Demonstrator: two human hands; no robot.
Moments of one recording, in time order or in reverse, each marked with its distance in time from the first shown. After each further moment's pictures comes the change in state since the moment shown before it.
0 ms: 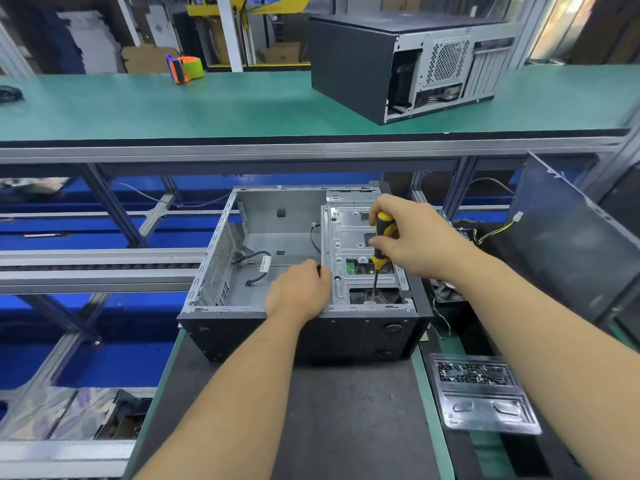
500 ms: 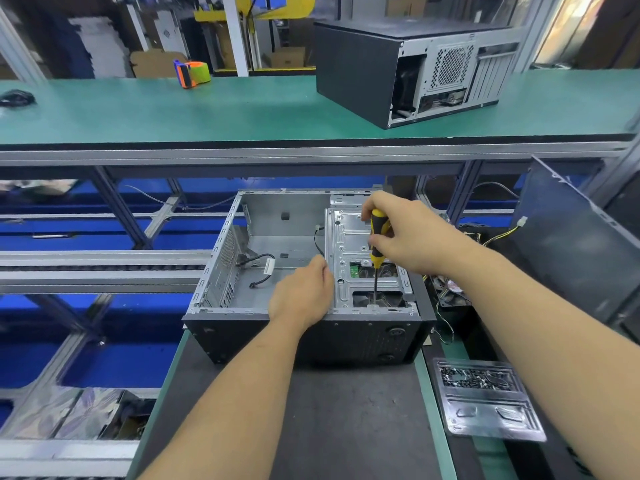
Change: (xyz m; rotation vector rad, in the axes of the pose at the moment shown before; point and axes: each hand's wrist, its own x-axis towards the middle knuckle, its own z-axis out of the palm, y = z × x) left_hand -0.007 -0.002 0.000 -0.031 0.093 0.122; right_hand 0.007 -0.014 -0.004 0.000 -0.060 -0.064
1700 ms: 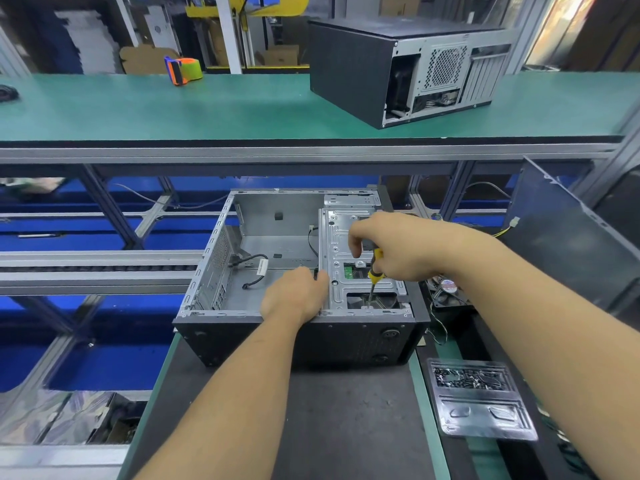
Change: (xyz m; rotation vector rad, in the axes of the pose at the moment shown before) left_hand 0.013 0.000 0.002 0.035 -0.162 -0.197; right_hand 0.001 -0.029 -0.017 -0.392 -0.440 0.062
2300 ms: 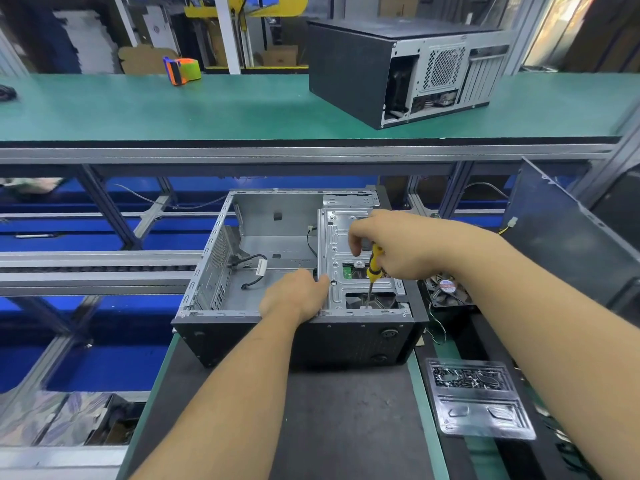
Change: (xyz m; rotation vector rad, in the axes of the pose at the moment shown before) left_hand 0.006 -0.003 0.003 0.015 -0.073 -0.003; right_hand -0.003 0.002 -0.002 -0.021 -0.016 -0.018
